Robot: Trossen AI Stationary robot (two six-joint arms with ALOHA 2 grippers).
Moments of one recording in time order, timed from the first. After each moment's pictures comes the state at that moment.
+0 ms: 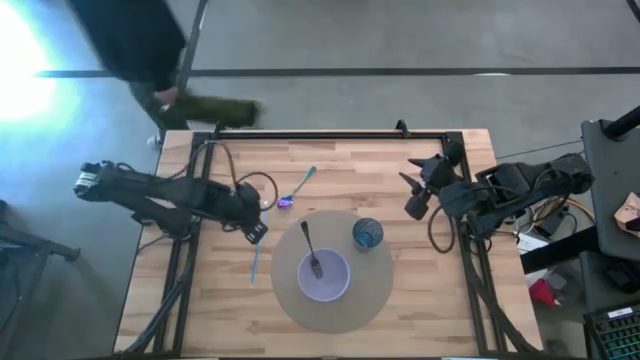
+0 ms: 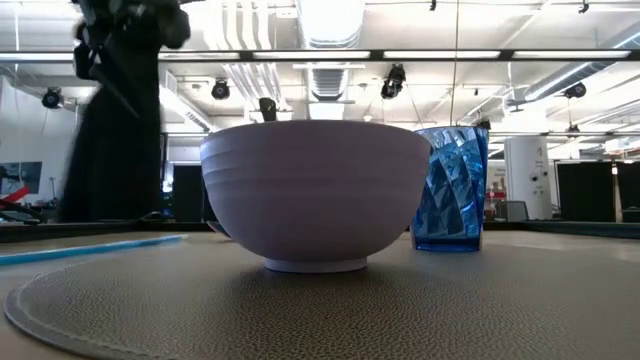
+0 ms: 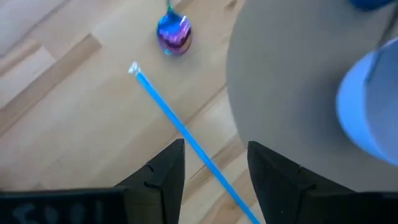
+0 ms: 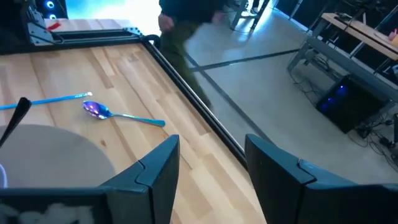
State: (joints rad) left arm -0.17 1.15 1.05 -1.09 -0.23 -0.97; right arm 0.33 1.08 1.30 -1.00 0.93 0.39
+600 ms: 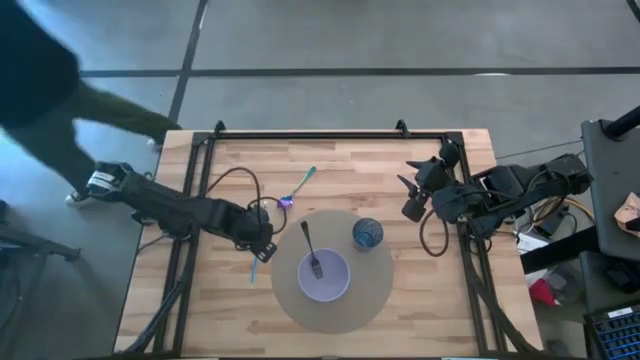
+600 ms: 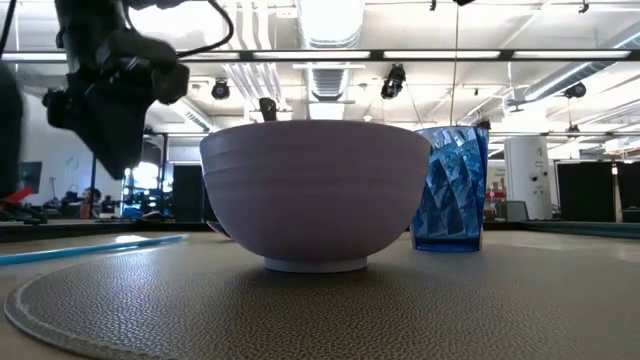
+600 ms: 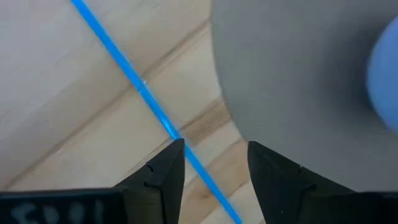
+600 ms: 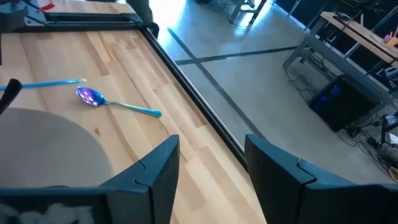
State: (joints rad) left arm -0.25 1.29 0.86 -0.84 -0.10 -1.15; right arm 0.33 1.11 1.30 -1.03 0.93 0.39
